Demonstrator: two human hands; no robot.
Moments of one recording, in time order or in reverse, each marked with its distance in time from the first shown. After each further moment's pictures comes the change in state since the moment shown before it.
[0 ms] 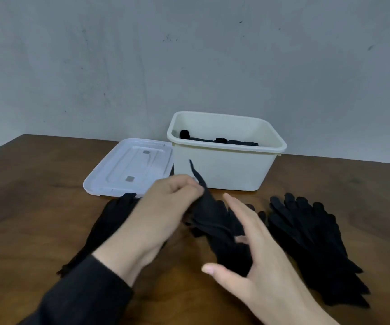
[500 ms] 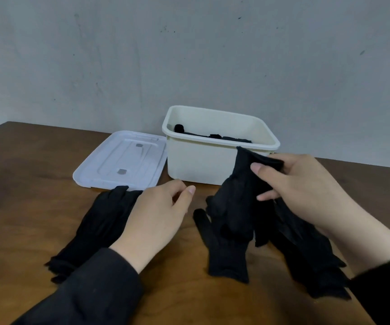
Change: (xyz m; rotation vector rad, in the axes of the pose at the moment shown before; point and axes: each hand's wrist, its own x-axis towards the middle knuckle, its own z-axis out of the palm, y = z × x) left_hand 0.011 -0.043 0.000 0.649 0.200 0.221; right_hand 0.066 -0.012 -0.090 0.111 0.103 0.278
